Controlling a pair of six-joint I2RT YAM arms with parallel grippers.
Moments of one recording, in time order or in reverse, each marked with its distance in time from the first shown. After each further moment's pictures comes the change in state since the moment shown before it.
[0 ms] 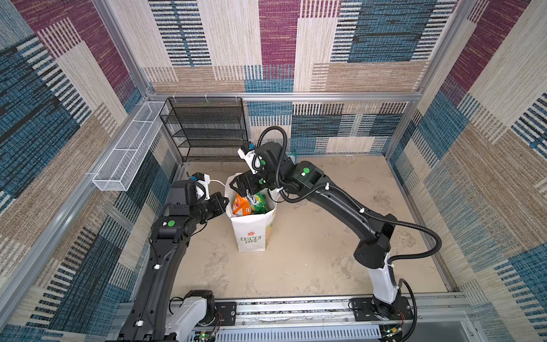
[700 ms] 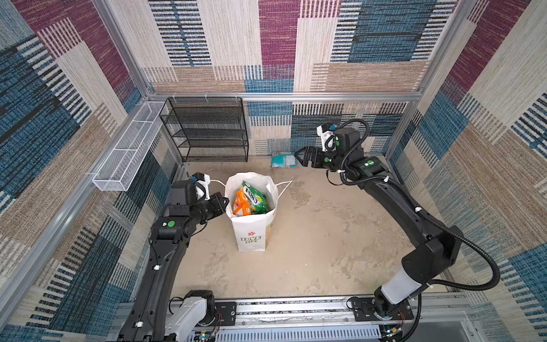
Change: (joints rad) left arm 0.000 -0.004 0.000 -0.001 -0.002 0.000; right arm -0.532 -0.425 -0.783 0.411 -0.155 0.182
